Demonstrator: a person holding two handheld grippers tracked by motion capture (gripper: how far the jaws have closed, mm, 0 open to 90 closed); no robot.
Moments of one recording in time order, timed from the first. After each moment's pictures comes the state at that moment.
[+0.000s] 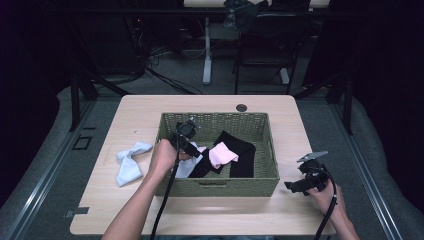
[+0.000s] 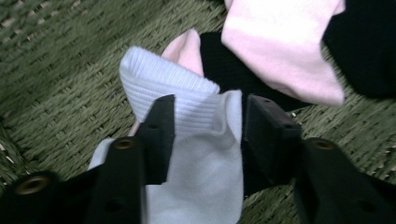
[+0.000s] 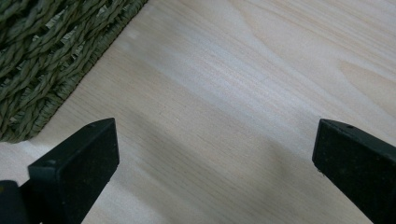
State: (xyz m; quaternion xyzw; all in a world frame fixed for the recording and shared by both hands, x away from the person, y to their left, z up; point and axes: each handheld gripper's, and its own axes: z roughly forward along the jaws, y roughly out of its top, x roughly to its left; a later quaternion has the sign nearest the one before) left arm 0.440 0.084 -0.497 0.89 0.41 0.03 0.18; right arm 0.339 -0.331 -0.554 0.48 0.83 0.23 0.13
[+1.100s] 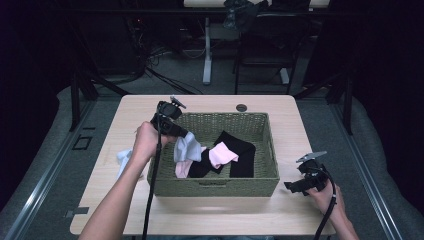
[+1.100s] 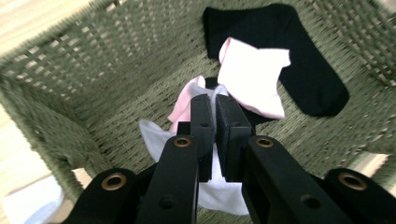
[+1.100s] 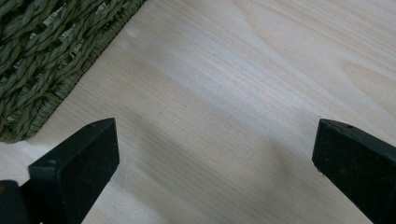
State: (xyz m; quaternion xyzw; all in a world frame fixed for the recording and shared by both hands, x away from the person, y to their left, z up) left arm 0.429 0.119 -0.395 0.88 0.41 0.06 0.25; right arm 0.339 -0.329 -0.555 0.48 0.84 0.23 0.12
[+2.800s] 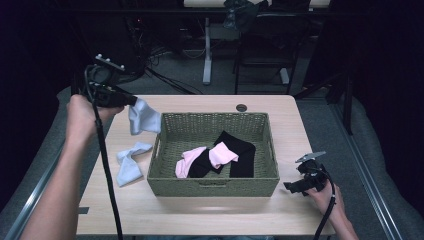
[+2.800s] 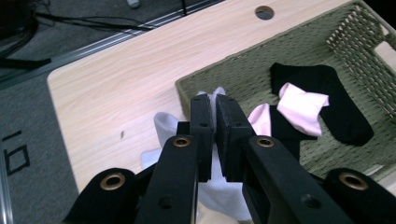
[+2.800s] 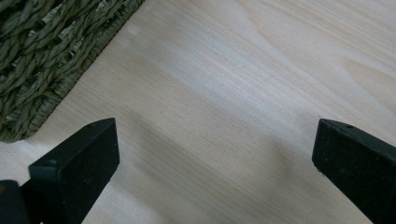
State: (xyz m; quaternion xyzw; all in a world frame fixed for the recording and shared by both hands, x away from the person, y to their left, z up) left arm 0.396 0.233 -0.280 0.81 0.48 0.17 0.29; right arm 0.339 -0.328 -0.556 0.48 0.84 0.22 0.13
